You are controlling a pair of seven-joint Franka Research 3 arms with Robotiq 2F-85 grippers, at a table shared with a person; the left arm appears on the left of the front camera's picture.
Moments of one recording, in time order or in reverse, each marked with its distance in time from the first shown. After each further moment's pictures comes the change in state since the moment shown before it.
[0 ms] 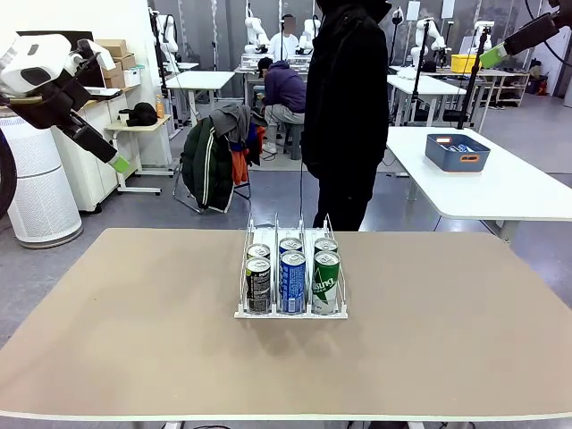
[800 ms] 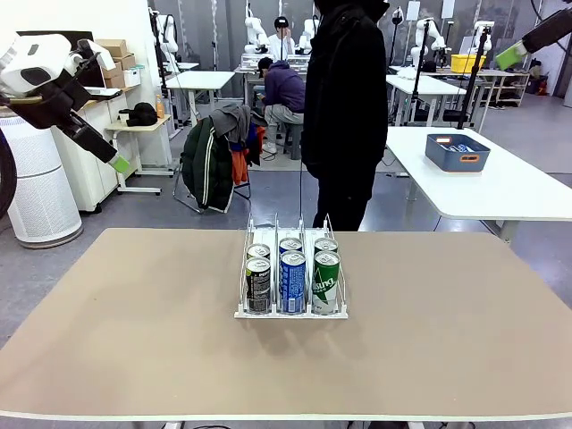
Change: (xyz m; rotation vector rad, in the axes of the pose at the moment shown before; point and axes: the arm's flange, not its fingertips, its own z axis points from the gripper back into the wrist) left arm 0.000 0.000 0.000 0.000 0.000 0.000; right arm 0.000 0.012 0.029 0.075 0.102 -0.003
